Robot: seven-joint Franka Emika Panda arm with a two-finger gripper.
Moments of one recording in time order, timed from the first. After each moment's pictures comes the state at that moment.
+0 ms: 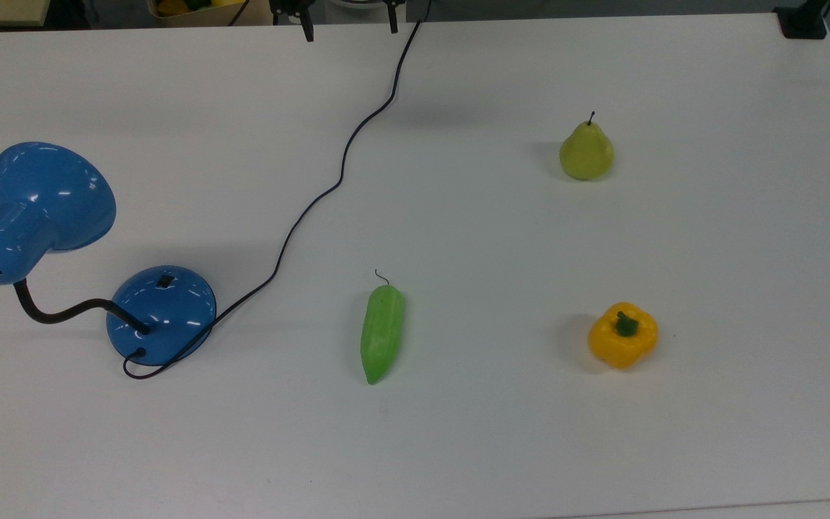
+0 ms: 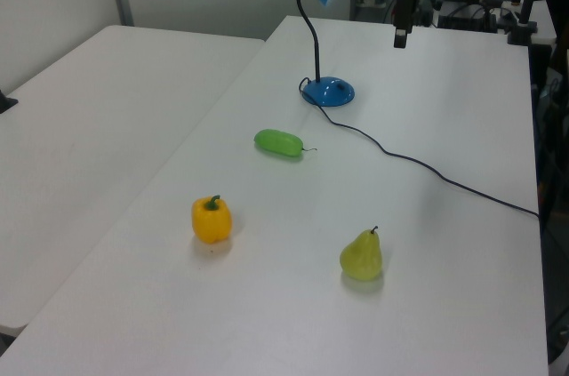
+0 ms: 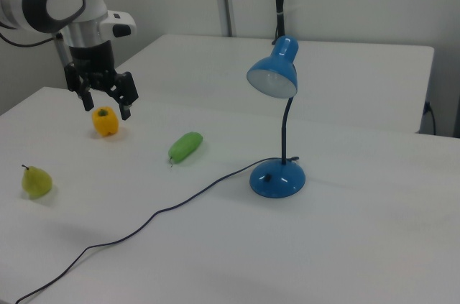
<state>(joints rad) 0.08 -0.03 0.01 -1.73 0.08 1.71 -0.06</state>
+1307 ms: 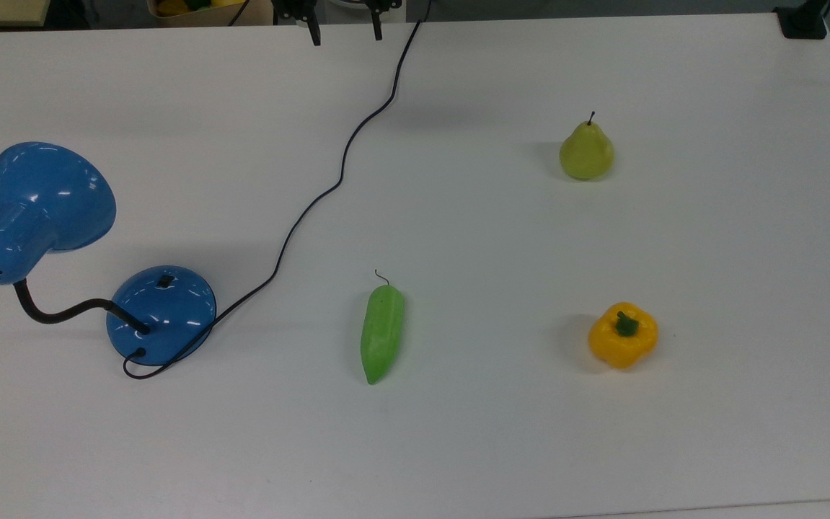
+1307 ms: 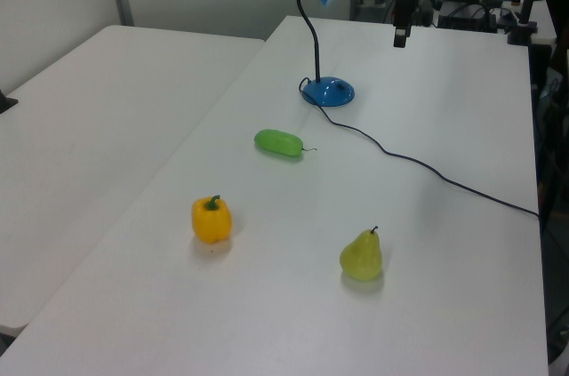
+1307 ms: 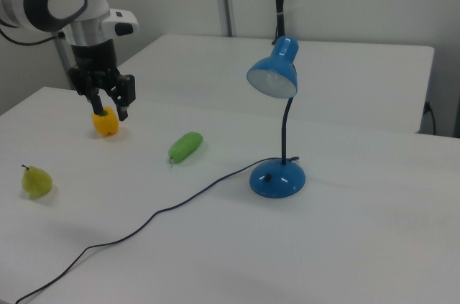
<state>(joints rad) 0.08 -0.03 0.00 -1.72 0.08 1.72 -0.06</state>
